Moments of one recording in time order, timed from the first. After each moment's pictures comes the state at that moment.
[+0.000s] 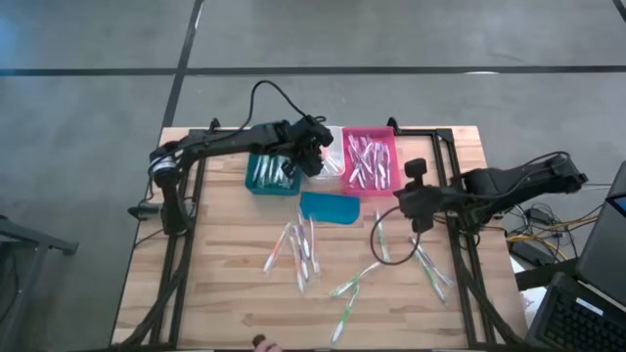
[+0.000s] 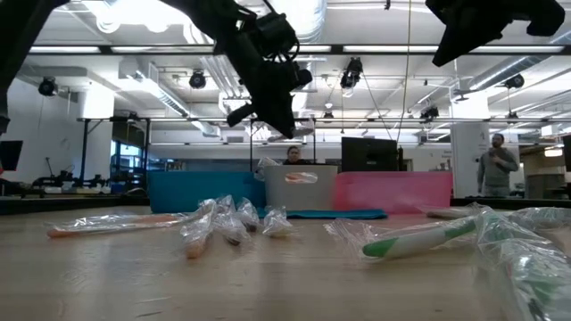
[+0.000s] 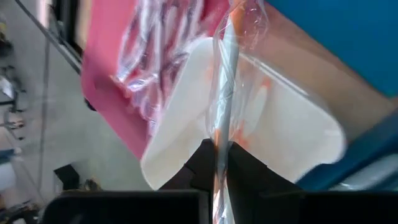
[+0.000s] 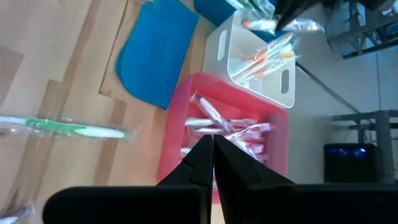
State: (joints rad) left arm 0.38 1.81 1.53 -0.58 -0.04 1.42; right arm 0.24 0.99 1.00 -0.98 0.53 -0.27
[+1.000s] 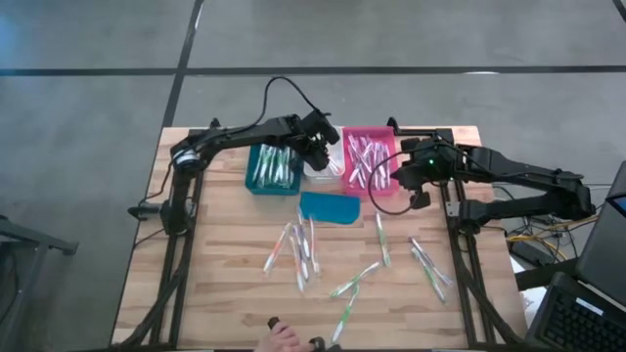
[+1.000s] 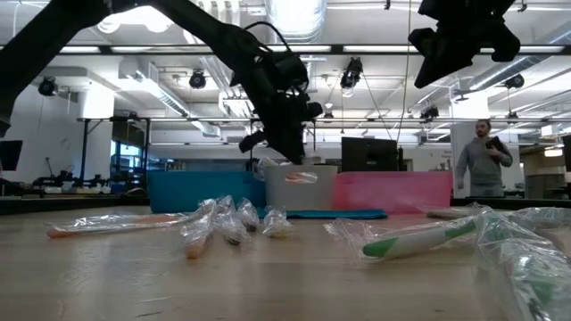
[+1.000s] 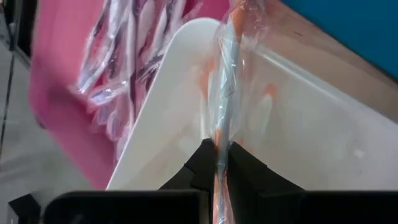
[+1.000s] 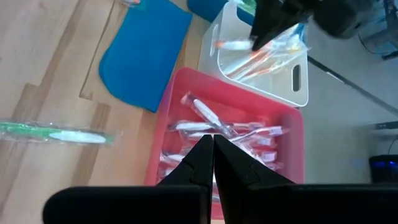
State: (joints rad) left arm 0.47 2.00 1.65 -0.60 0.12 1.46; right arm -0.28 0.93 0.92 -0.81 0.07 -0.61
